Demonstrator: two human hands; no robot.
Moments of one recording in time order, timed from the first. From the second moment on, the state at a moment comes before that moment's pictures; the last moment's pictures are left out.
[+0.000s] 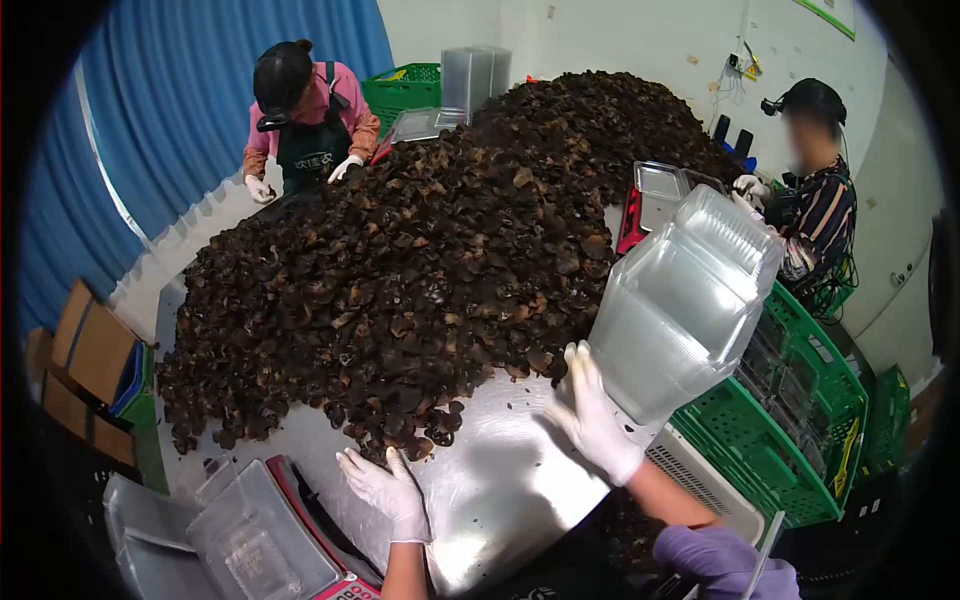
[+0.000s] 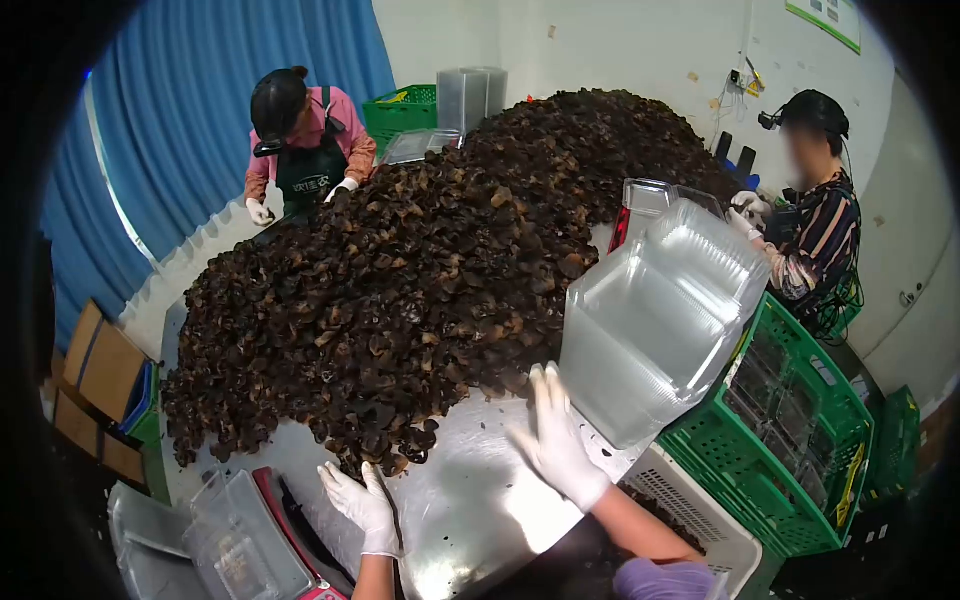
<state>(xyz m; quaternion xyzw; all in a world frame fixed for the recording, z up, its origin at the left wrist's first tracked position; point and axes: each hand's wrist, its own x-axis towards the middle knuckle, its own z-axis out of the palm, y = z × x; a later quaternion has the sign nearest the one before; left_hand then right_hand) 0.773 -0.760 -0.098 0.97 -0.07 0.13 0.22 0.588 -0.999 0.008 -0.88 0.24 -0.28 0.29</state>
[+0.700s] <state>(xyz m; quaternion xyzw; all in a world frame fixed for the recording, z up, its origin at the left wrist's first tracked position) 0.769 -0.763 -0.080 0.97 -0.08 0.05 0.21 0.712 -1.068 -0.039 -0.80 0.44 -0.42 0.06</state>
